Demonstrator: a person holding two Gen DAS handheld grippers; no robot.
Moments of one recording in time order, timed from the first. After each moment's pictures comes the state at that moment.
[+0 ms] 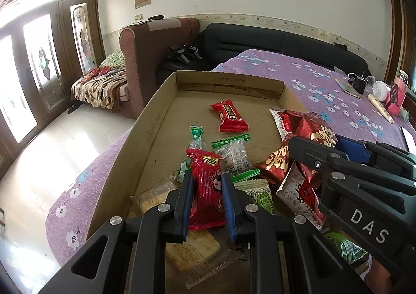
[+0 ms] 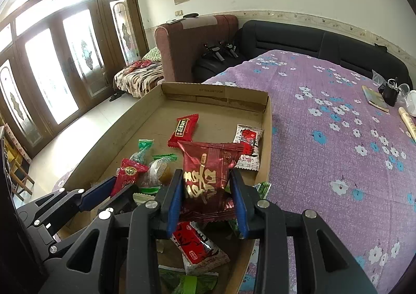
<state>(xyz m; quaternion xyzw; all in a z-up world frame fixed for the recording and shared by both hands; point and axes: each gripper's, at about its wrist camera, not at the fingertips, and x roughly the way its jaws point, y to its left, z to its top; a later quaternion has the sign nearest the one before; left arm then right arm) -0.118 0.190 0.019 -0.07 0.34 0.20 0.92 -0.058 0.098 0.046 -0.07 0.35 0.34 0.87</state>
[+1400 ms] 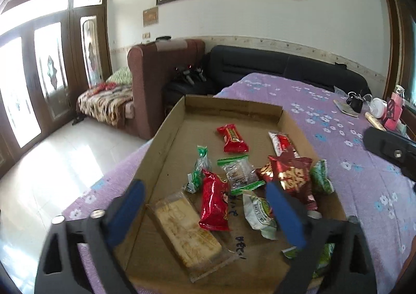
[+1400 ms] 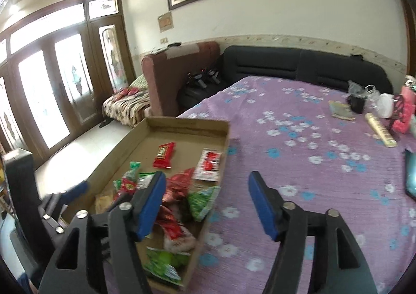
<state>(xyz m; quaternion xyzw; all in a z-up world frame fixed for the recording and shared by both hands) -0.147 0.184 0.037 -0.06 0.28 0.21 0.94 -0.078 0.016 0.089 -0.03 0.27 0.29 0.92</state>
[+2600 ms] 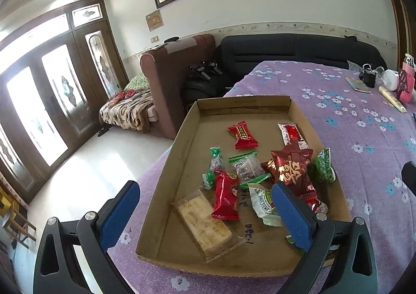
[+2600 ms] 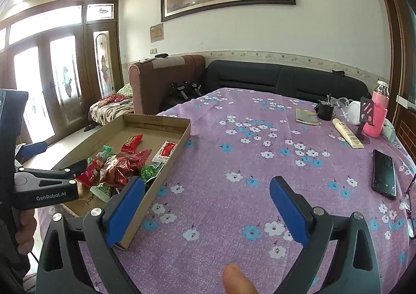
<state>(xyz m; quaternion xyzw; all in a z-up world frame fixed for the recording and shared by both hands) -0.148 0.161 0.062 0.02 0.32 0.27 0.91 -0.097 -0.039 0.068 -0.05 0.23 0.27 0.93</state>
